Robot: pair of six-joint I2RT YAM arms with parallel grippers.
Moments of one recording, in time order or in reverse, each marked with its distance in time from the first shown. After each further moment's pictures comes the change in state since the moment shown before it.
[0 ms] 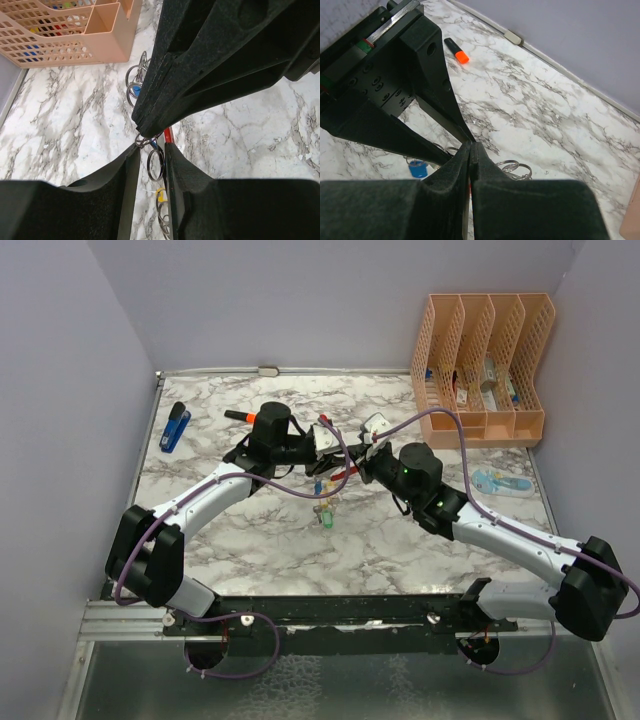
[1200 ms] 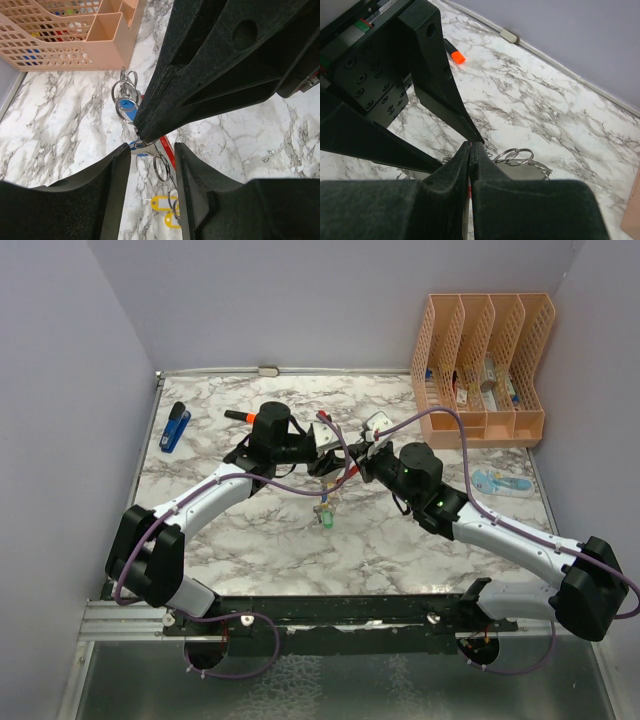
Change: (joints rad) left arm -0.005 0.000 -0.007 0.061 0.003 -0.082; right arm 0.000 0.000 0.000 0.001 0.024 0.023
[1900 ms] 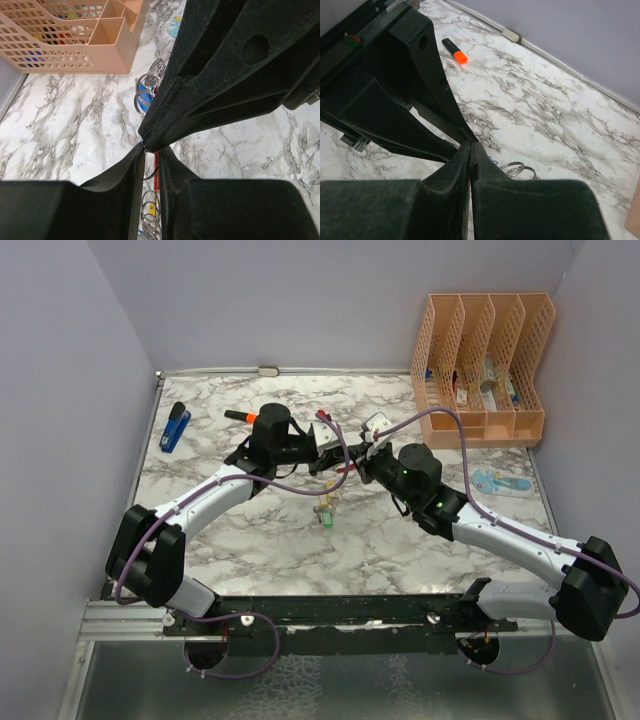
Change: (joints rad) left arm -0.007 0.000 -0.018 0.052 -0.007 -0.045; right arm 0.001 0.000 0.000 -0.002 0.010 0.011
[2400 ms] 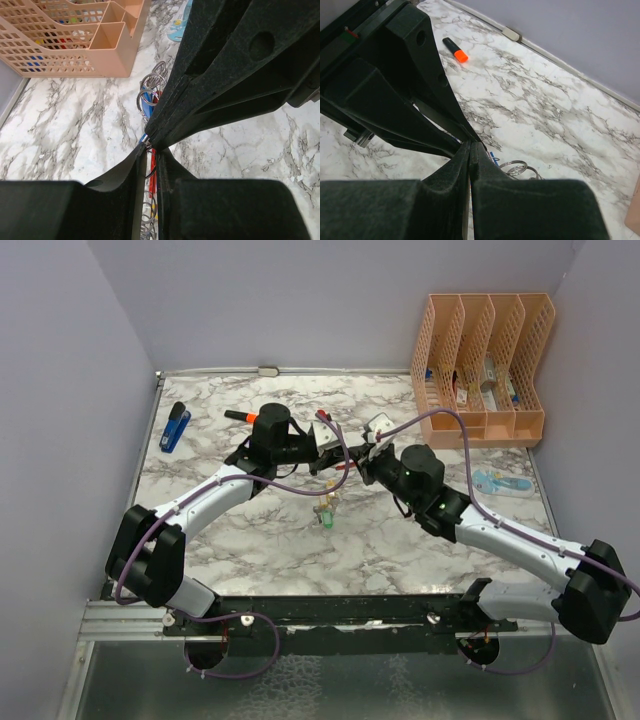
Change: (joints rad) left arm -0.001 0.000 0.000 0.014 -0.001 -0.001; right arm 0.000 -0.019 -0.005 -0.016 0.000 0.007
